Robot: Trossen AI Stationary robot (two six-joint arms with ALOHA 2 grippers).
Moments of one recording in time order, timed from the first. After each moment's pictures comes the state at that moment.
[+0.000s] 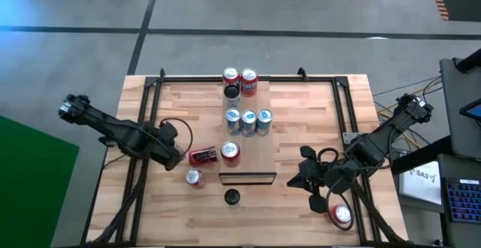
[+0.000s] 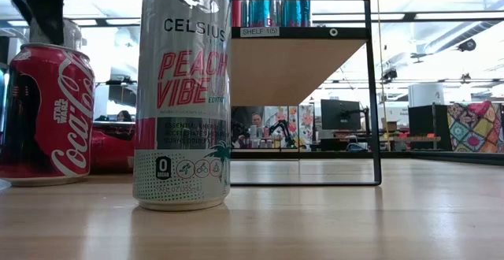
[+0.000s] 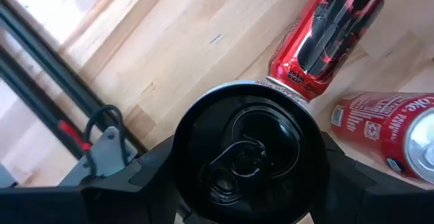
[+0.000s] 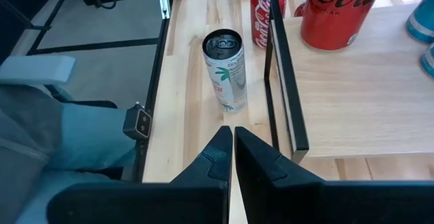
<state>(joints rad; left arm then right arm) -0.43 1.18 1.14 -1.52 -0.31 -1.21 0.65 1.31 1.30 -0.69 0.33 0.54</state>
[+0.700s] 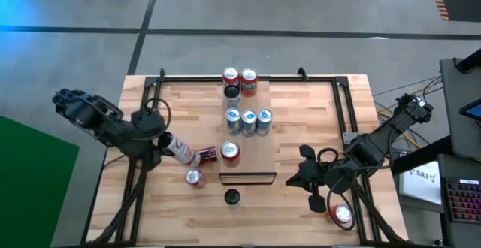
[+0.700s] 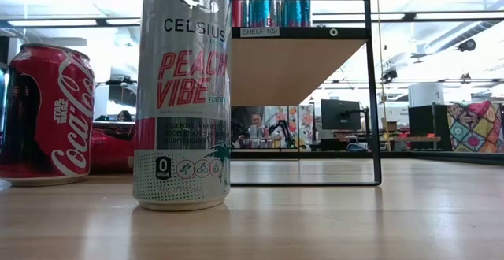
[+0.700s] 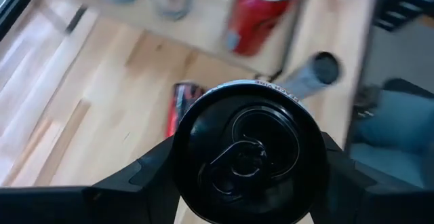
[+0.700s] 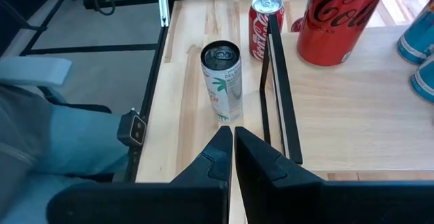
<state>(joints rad) -0.55 1.23 1.76 -1.57 -0.35 -0.86 0.65 1.31 1.30 -0.66 0.35 0.49</state>
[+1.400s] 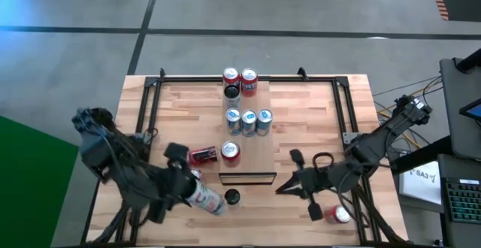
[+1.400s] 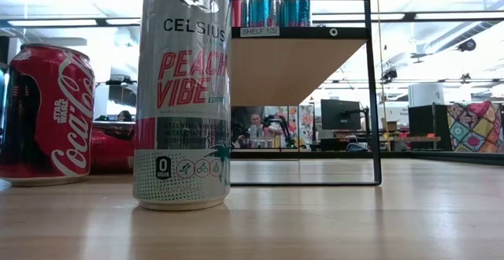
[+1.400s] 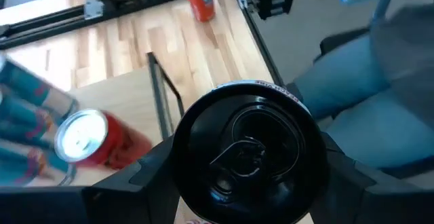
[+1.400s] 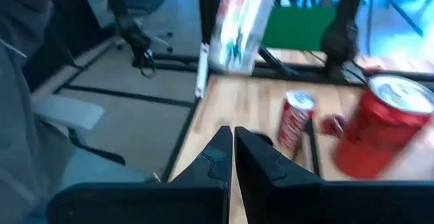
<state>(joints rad) -0.74 1.62 2.14 -1.35 -0.37 -0.30 0.64 1.35 1.30 -0.31 0.33 0.21</state>
